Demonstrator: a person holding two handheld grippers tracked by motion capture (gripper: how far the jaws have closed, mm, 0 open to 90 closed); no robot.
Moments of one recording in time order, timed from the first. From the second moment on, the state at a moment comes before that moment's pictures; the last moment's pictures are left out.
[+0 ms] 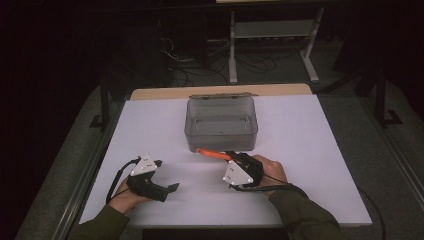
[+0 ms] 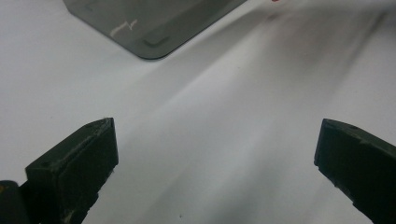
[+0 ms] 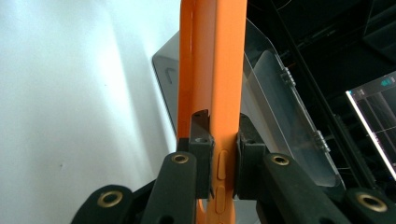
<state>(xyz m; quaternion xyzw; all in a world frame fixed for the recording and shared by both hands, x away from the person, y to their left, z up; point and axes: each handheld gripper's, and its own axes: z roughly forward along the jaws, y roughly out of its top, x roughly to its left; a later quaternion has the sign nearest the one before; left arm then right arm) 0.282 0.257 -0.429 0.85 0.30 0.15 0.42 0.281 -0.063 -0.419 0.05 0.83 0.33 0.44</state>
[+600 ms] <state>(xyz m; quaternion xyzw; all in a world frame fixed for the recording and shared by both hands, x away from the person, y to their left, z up) 0.282 0.257 -0.429 0.85 0.30 0.14 0.42 0.289 -0.071 -0.413 0.08 0.84 0.36 0.40</state>
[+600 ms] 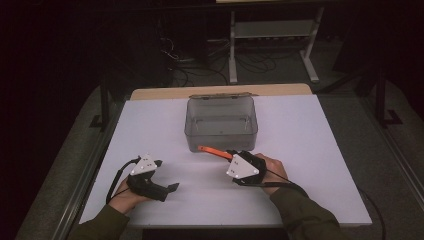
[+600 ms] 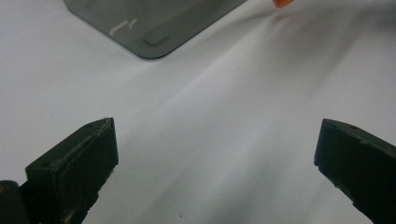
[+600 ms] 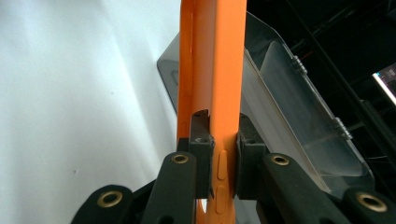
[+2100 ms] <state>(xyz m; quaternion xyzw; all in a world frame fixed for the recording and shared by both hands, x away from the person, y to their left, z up) 0.282 0.257 -0.429 0.85 0.30 0.14 0.41 0.313 -0.101 -0.399 0.21 0.83 0.46 0.23</state>
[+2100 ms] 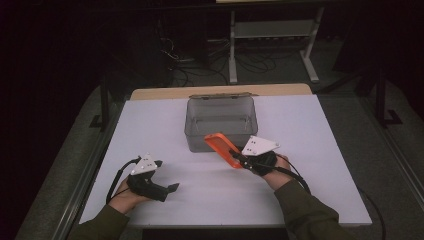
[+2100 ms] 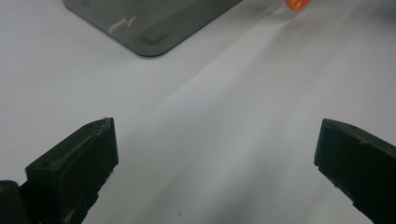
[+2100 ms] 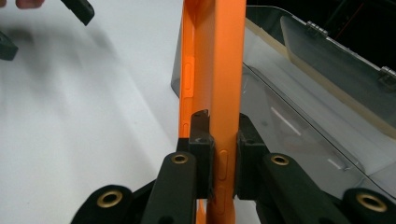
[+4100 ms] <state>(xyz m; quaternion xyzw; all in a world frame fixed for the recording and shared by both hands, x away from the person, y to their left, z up) 0.282 0.255 -0.432 0.85 0.30 0.14 0.41 0.329 -0.154 -0.360 0.26 0.81 0.50 0.16</state>
